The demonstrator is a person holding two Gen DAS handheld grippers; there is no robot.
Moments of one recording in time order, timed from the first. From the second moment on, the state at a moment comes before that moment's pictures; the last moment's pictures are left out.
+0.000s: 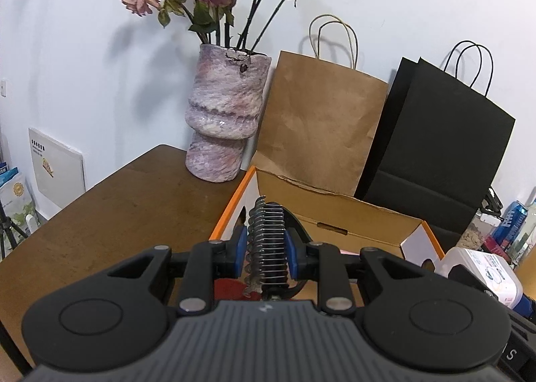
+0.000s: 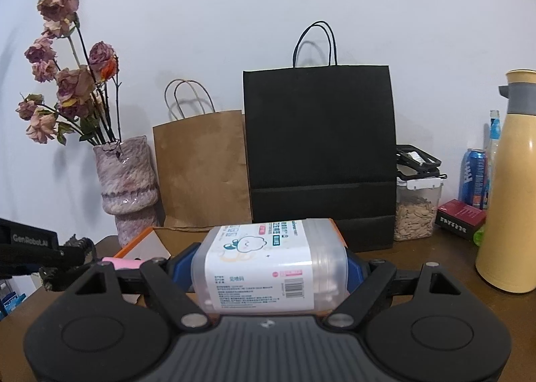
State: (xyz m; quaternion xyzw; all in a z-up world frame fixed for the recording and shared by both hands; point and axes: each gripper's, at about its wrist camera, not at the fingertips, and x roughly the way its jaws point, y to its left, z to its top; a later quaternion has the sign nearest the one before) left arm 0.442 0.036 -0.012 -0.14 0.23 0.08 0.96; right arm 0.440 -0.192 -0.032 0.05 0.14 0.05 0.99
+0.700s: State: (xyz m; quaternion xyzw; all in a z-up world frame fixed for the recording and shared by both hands) left arm 0.529 0.025 -0.040 -0.11 0.27 0.09 0.95; right arm 0.521 -0.192 -0.055 0.04 0.18 0.05 0.98
